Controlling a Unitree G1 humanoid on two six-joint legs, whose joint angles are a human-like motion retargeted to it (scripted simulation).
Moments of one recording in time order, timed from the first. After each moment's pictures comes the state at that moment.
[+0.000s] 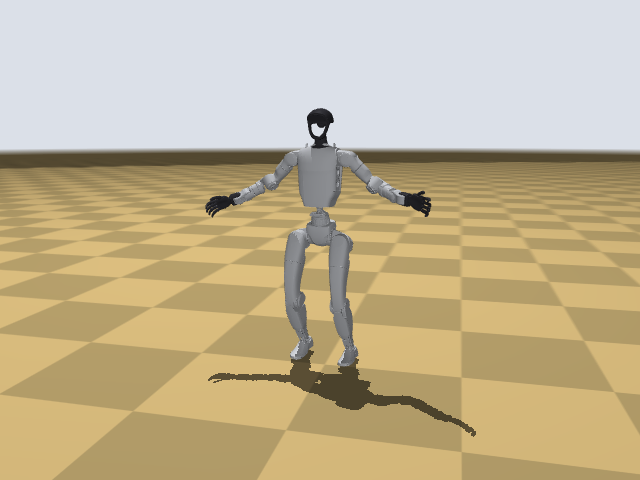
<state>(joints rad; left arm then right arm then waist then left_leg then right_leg) 0.18 0.79 0.59 0.80 -0.66 -0.14 0.17 0.20 -0.81 -0.42 0.95 0.33 -0.09 -0.19 0.04 0.01 -0.33 -0.44 0.07 0.05 0.66 -0.51 0.02 -0.47 -0.01 0.01 0.71 -0.40 -0.07</state>
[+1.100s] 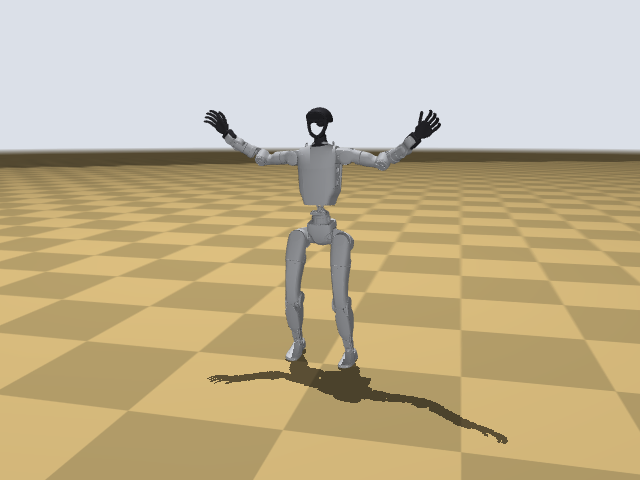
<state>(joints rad) 0.28 1.34 0.99 0.72 -0.62 -0.27 0.35 0.15 -1.54 -0.92 0.77 0.30 -0.15 -0.46 -0.03 0.06 -0.36 -0.38 0.05 0.06 0.51 -0.44 0.04 -0.46 0.00 0.14 0.66 -0.38 -0.08</state>
